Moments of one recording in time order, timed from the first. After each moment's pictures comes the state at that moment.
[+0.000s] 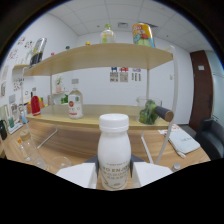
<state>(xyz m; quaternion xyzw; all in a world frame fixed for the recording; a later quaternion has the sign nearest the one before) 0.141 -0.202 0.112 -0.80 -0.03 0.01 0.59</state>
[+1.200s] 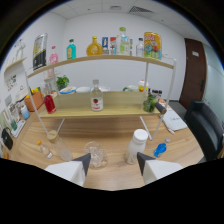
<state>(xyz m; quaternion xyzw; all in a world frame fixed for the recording) 0.083 -0.300 0.152 -0.89 0.03 -0.02 0.46</state>
